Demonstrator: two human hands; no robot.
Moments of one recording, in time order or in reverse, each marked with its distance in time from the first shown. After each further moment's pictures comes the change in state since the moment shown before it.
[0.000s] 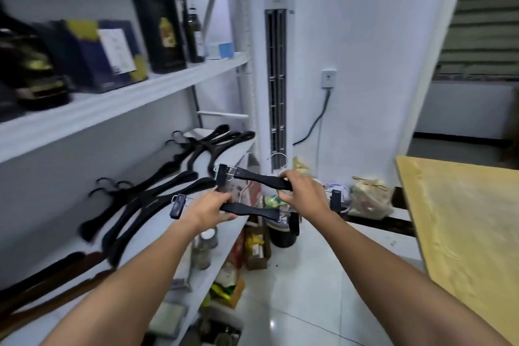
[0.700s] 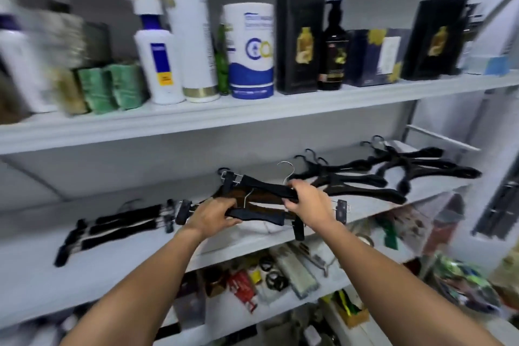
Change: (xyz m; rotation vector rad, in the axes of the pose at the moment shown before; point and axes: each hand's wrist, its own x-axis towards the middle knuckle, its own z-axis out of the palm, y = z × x) left_hand -0.387 -0.072 -0.080 0.101 0.194 -0.820; right_hand -0.059 -0.336 0.085 0.293 -0.291 -0.712
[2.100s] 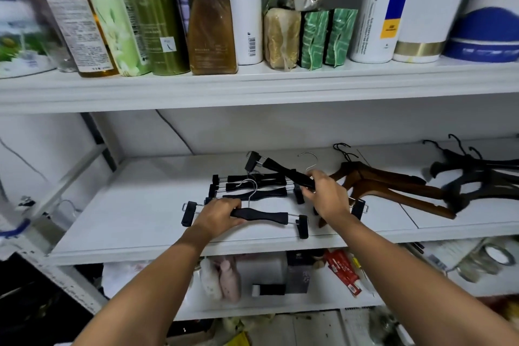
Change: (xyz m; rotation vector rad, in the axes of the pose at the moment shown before) left_hand -0.203 -0.291 -0.016 -0.019 -0.060 -0.381; right_hand 0.039 -0.280 0.180 0.082 -0.110 -0.051
